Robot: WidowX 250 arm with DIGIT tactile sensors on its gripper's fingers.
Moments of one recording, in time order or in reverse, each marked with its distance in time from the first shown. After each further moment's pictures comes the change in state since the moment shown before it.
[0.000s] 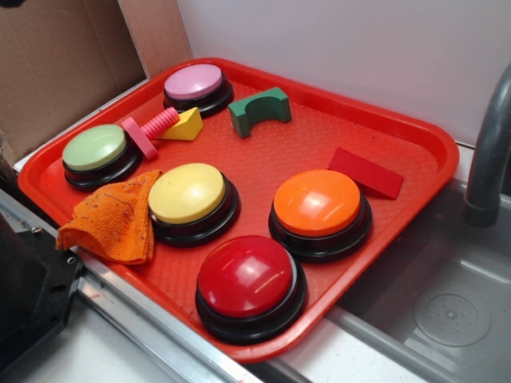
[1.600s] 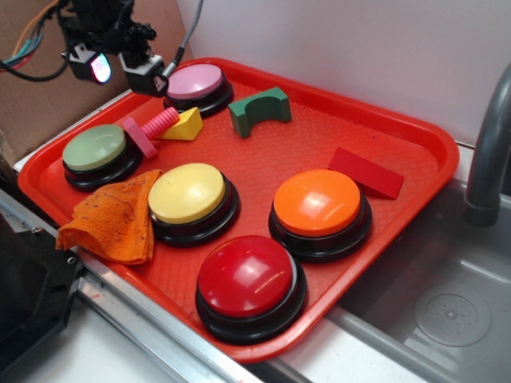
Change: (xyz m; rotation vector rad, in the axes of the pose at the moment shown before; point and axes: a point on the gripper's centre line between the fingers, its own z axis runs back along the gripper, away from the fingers) arm 0.107 0.112 -0.168 0.152 -0.019 0.303
